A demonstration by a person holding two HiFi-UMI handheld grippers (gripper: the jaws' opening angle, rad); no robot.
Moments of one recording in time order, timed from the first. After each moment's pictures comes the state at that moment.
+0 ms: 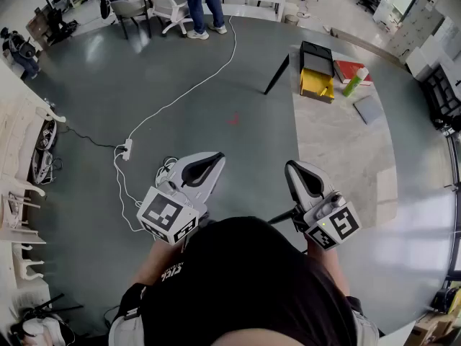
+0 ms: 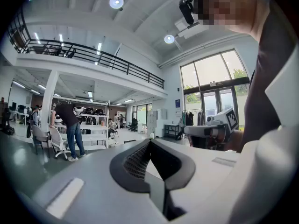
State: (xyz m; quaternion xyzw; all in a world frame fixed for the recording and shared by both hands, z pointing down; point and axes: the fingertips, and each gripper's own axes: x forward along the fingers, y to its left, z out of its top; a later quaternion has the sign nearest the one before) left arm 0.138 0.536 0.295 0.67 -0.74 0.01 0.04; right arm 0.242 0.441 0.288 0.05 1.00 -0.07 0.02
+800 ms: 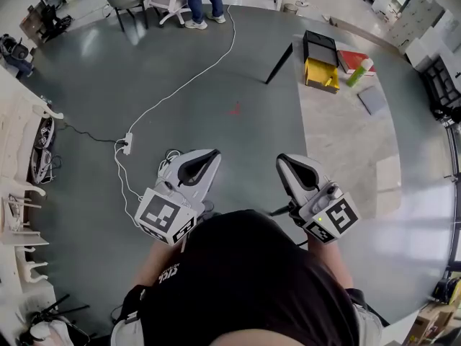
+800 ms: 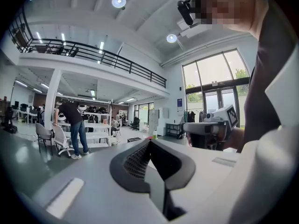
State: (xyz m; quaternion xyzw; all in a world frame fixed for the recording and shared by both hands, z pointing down) left arm 0.099 0.568 0.304 0.66 -0.75 0.01 0.04; right arm 0.192 0.486 0.288 0.09 1.00 -0.05 0.01
